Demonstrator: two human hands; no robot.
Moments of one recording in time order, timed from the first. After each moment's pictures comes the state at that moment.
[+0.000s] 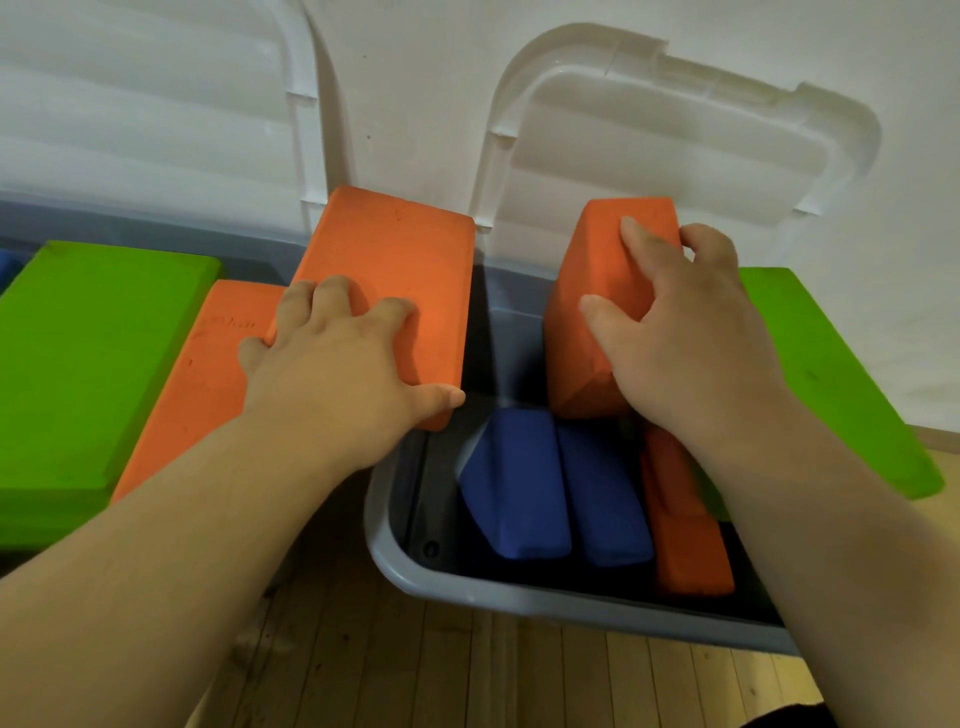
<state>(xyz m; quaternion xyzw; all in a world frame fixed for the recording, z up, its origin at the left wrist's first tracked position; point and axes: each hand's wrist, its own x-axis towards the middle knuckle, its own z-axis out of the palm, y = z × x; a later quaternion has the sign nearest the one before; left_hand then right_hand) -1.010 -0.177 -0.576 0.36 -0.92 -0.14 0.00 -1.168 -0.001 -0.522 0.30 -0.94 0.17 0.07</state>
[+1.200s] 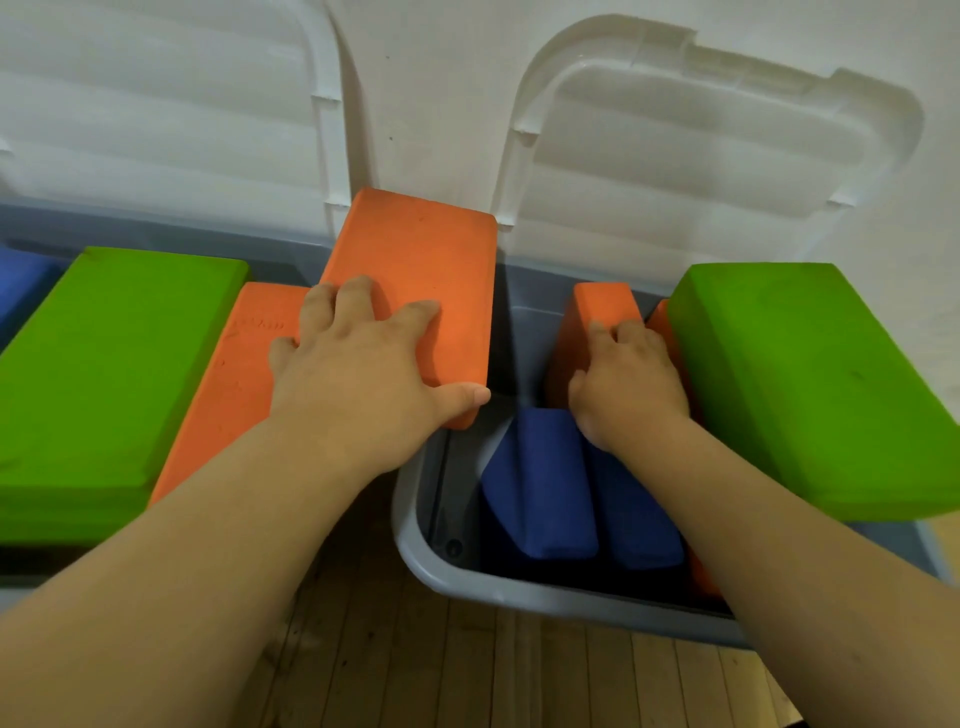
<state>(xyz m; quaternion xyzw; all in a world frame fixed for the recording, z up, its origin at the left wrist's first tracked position) -1.005 -0.177 -0.573 0.36 -0.92 -0.14 -0.01 -1.182 -0.024 -0.615 0.32 -0.94 -0.09 -0.02</state>
